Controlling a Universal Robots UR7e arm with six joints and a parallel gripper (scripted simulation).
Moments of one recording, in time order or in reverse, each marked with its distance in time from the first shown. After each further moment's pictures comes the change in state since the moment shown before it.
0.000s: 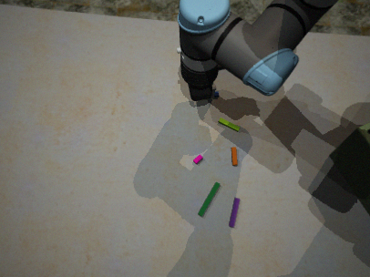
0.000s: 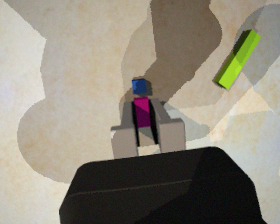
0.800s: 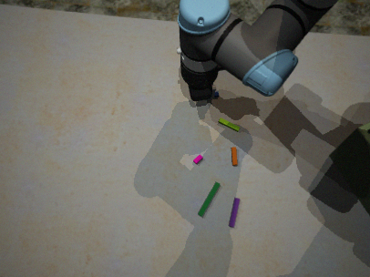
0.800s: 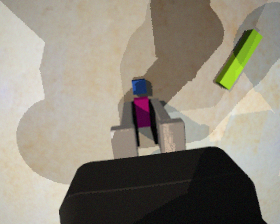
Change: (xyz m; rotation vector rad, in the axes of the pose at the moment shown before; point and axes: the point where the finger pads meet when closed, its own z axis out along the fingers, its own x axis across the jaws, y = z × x) arm 0.000 0.000 0.002 0.000 0.000 0.000
